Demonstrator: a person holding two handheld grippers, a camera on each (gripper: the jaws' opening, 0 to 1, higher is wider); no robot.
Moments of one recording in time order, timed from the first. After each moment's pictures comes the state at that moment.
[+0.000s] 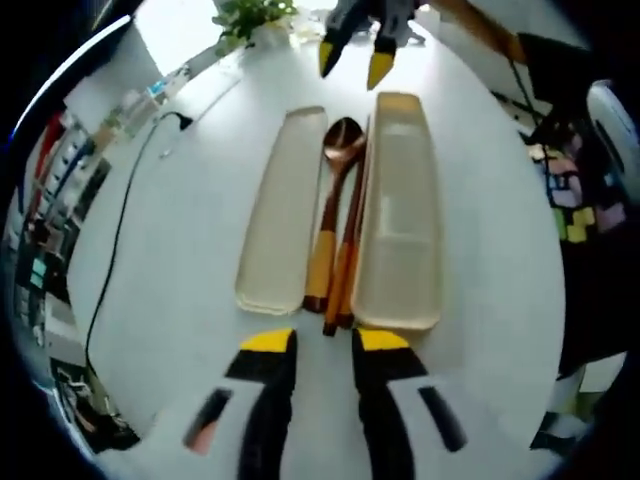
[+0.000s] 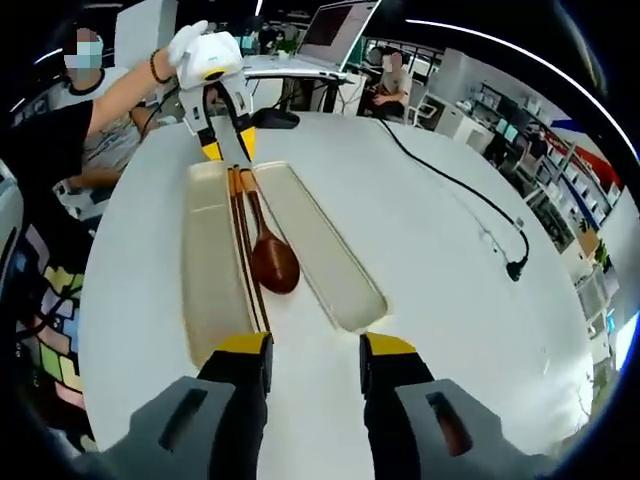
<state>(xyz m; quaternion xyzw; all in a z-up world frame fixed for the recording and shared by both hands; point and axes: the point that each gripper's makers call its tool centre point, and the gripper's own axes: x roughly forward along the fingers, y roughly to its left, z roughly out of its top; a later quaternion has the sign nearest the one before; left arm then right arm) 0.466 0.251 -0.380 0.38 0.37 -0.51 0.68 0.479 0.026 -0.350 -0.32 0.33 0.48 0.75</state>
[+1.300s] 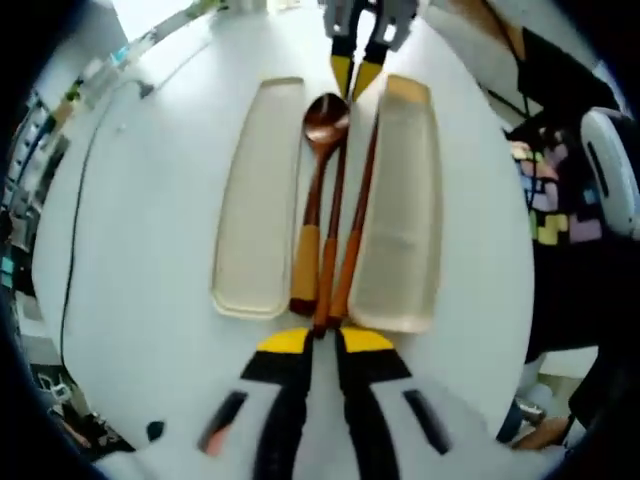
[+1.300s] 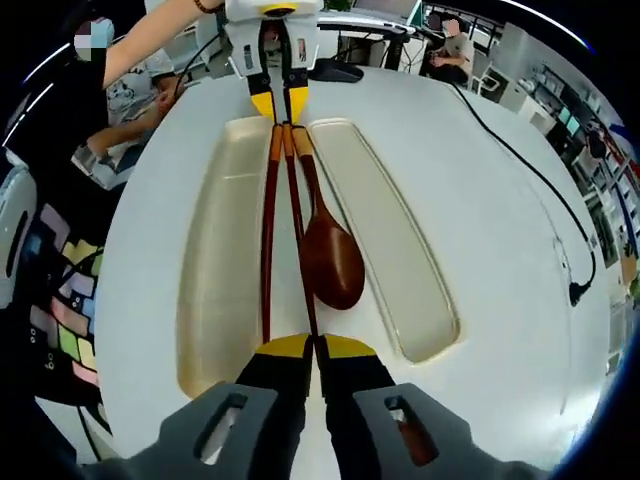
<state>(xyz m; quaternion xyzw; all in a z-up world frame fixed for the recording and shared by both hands) 0.460 0.246 -0.381 0.36 0.46 -0.54 0.61 0.458 0.050 -0.383 -0.37 0.41 0.54 0.64</state>
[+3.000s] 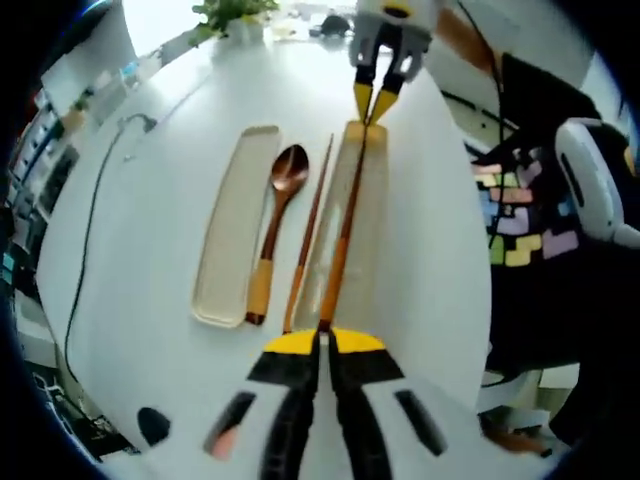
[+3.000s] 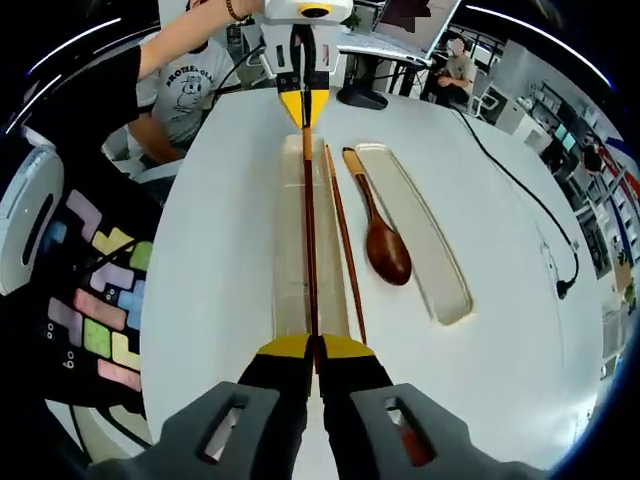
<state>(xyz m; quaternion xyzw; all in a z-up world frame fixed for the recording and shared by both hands) 0.420 0.232 -0.346 0.35 0.43 -0.56 0.62 0.399 0.036 -0.352 -0.35 0.37 0.55 0.66</state>
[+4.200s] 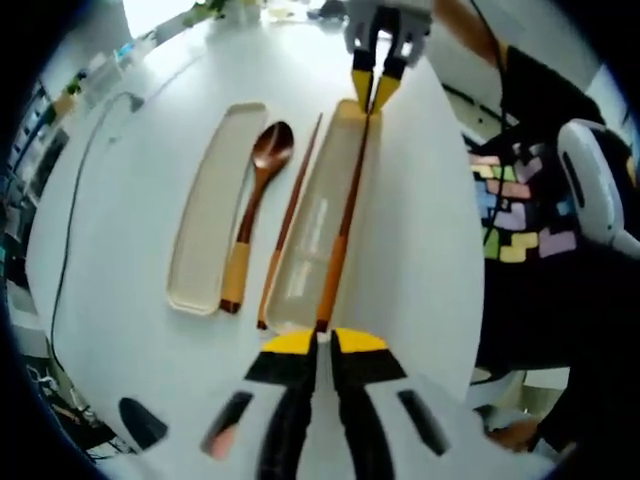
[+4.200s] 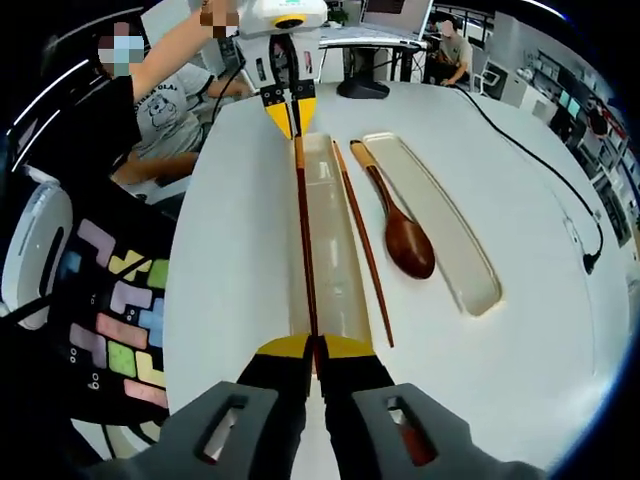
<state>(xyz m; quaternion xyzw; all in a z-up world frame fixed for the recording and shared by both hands) 0.407 0.236 -0.357 0.34 0.46 -0.55 0.61 0.386 0.045 -0.359 -0.29 0.42 0.57 0.65</state>
